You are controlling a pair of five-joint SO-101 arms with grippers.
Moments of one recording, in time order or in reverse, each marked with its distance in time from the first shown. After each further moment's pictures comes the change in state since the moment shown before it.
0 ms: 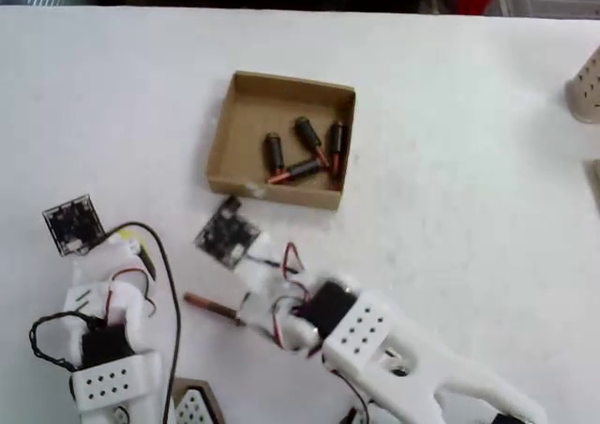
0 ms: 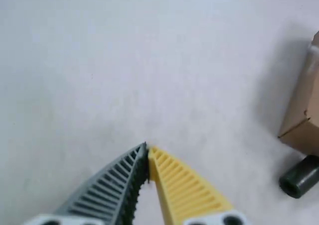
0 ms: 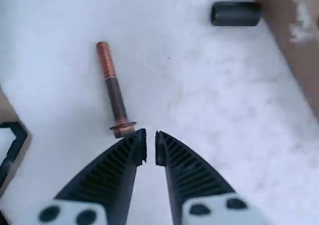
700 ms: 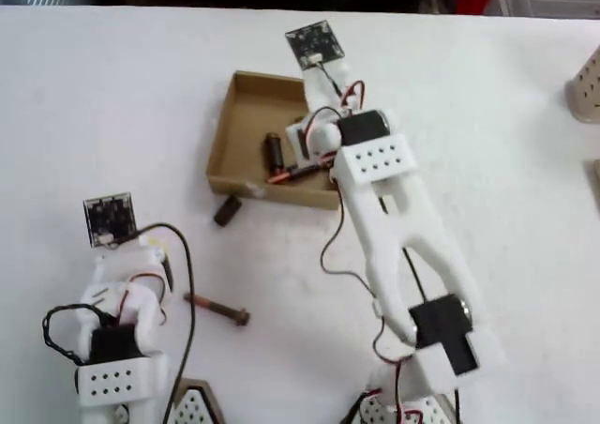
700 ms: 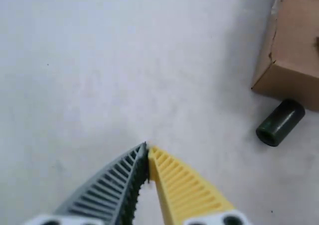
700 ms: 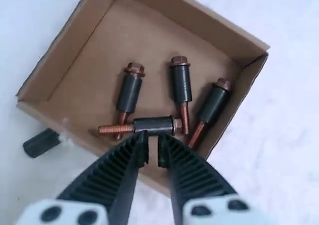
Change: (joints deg) left arm 7.2 -0.1 0.2 5.0 -5.4; right arm 33.6 41.1 -56.0 10.5 0.0
